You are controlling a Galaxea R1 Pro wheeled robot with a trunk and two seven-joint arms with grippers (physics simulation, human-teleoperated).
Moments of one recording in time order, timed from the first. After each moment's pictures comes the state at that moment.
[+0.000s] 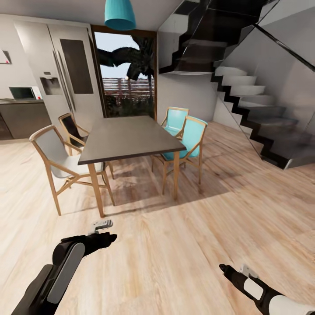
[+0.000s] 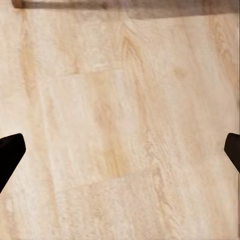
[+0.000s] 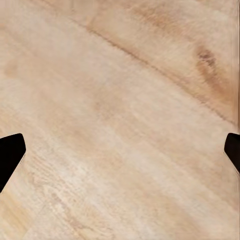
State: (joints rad) left arm -0.33 0.12 -0.12 -1.51 0.60 0.94 0.36; right arm -0.64 -0.20 0.62 -0.08 -1.34 0.06 0.11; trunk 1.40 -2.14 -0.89
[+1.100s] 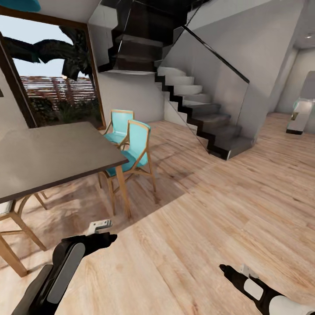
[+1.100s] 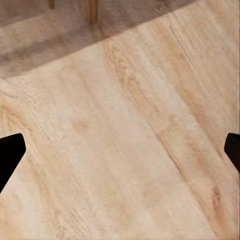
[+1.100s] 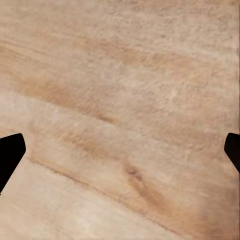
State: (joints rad) left arm -0.33 0.12 -0.12 -1.51 0.60 0.95 0.36; right arm -0.64 -0.20 0.62 -0.08 -1.34 0.06 0.10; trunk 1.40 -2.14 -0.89
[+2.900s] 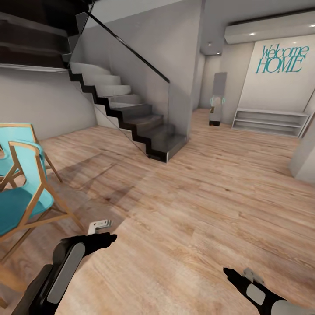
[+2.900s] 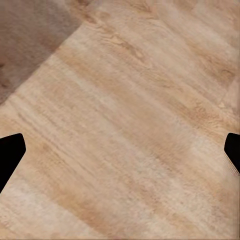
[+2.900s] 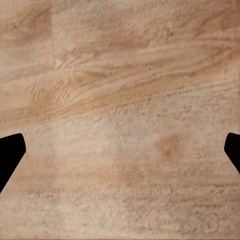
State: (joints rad) left arm -0.33 0.12 -0.12 -1.51 0.60 0.95 0.36; right arm -0.63 -0.20 0.62 -0.05 -1.34 0.00 0.10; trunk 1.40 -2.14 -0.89
